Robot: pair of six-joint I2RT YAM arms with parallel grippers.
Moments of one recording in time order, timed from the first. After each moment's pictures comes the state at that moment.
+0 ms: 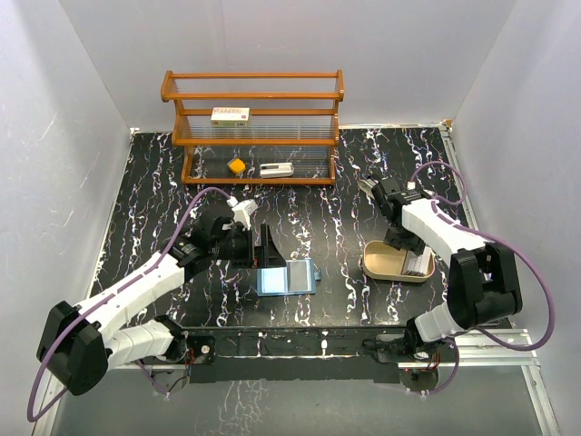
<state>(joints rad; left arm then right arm) -0.63 1.10 0.70 -0.33 0.43 -0.65 0.25 1.47 0.99 -0.98 0.55 0.68</state>
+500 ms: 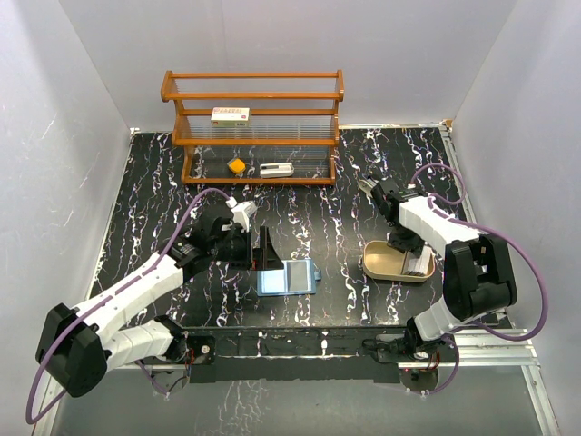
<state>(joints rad) -0.63 1.08 0.70 -0.38 0.42 -0.61 0.23 1.53 0.99 -0.98 0.57 0.69</state>
